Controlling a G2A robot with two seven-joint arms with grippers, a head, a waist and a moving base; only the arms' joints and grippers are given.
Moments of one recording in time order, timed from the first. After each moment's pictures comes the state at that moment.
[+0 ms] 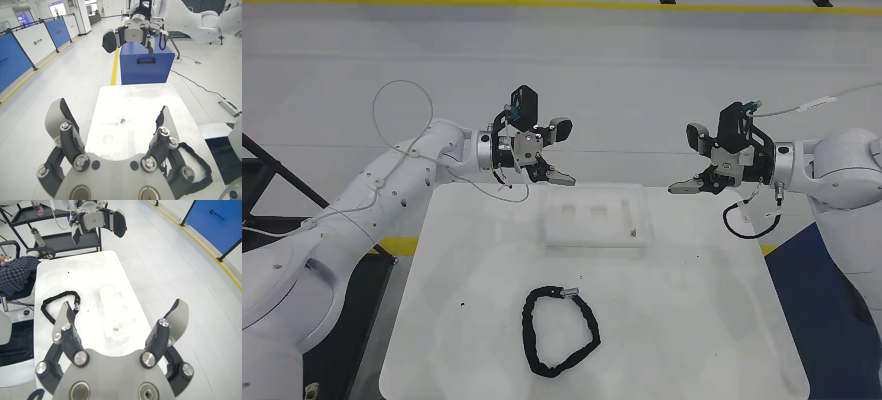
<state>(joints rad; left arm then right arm) 0.16 -0.96 -0.17 -1.03 0.66 -1.01 0.34 -0.64 -0.90 1.09 -1.37 -0.34 -1.01 0.80</state>
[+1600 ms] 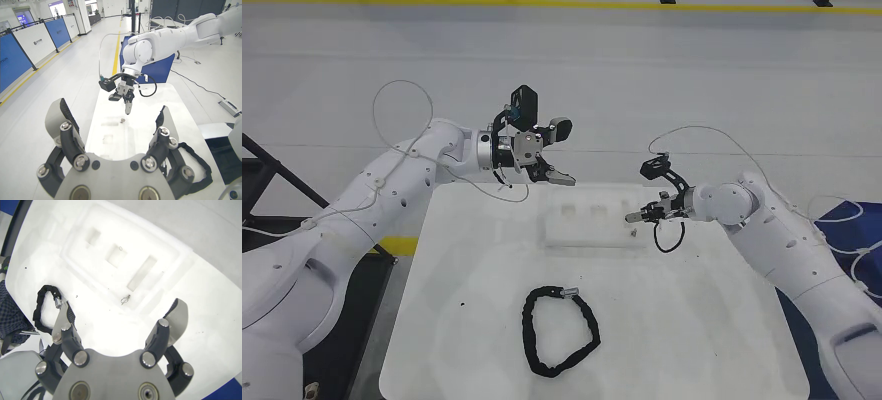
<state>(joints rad) 0.16 -0.96 -0.17 -1.03 0.66 -1.01 0.34 -0.54 -1.10 0.62 -1.00 -0.33 -0.30 0.91</state>
